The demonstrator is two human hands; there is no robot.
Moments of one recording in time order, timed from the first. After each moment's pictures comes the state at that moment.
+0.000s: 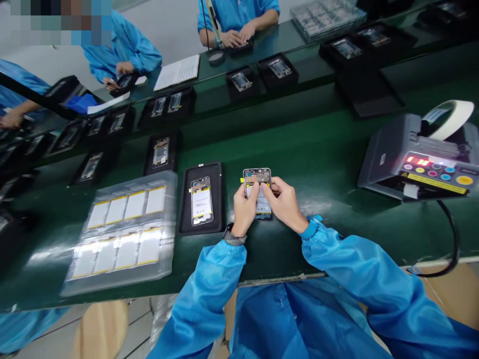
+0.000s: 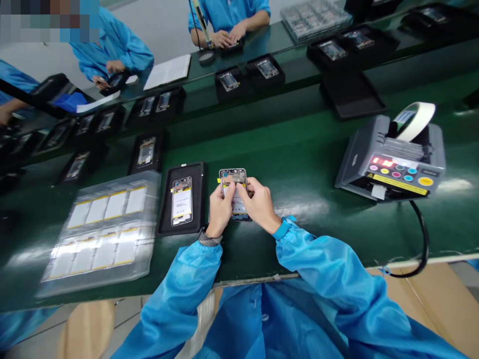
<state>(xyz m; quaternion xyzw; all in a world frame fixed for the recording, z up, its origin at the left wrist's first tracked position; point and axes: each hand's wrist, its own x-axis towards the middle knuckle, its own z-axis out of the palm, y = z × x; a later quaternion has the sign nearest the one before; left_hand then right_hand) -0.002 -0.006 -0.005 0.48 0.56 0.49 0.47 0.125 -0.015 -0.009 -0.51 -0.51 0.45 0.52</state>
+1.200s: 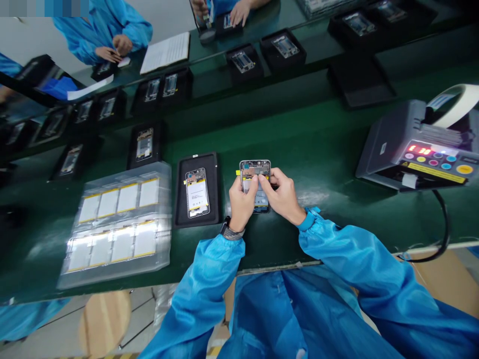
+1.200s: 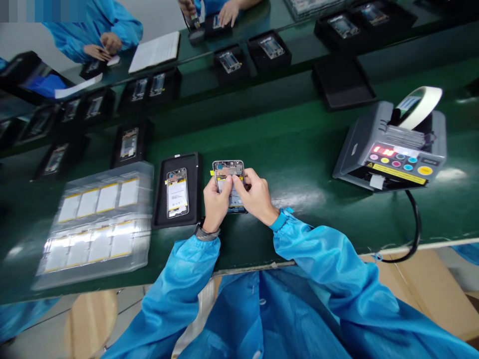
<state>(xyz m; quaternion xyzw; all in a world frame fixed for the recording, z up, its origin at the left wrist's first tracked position) 0.001 -0.014 0.008 0.54 0.57 0.49 0.38 0.126 -0.021 -0.003 -0.52 -0.53 0.43 0.51</state>
